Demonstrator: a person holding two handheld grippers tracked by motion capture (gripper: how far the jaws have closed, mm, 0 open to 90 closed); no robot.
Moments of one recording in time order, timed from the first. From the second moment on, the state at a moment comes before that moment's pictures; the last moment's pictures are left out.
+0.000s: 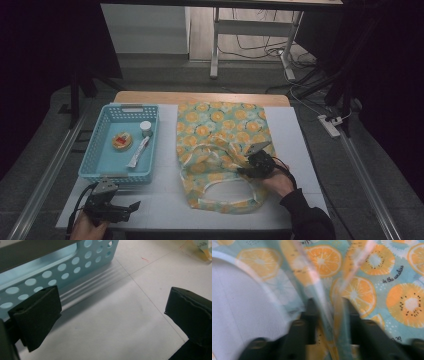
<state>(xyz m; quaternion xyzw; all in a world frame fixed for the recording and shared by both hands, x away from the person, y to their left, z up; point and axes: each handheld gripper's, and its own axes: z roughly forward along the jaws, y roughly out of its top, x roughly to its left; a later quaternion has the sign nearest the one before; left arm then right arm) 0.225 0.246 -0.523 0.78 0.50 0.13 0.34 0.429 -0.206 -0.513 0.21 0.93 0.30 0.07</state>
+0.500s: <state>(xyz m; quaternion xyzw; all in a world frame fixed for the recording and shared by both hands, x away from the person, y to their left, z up) 0.225 0.247 -0.523 0.78 0.50 0.13 0.34 0.426 -0.190 -0.482 0.21 0.92 0.34 0.05</state>
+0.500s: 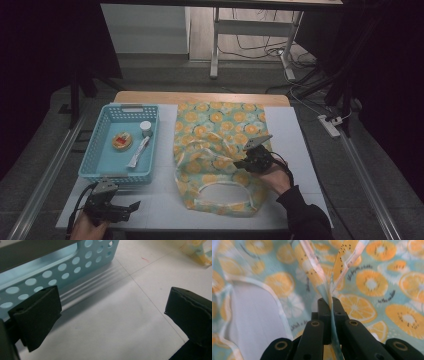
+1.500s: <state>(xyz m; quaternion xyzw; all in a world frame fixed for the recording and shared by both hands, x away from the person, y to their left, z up) 0.225 0.248 -0.523 0.78 0.51 0.13 0.34 0.441 -0.132 -0.415 0.20 0.88 0.43 0.02</state>
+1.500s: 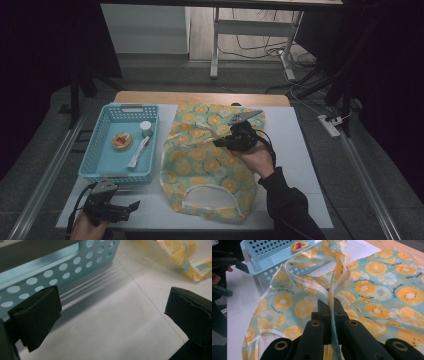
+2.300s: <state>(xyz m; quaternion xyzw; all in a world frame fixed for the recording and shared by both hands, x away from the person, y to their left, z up) 0.223 0.251 -0.522 0.77 0.51 0.13 0.36 0.449 -0.138 -0.400 0.19 0.86 0.46 0.06</state>
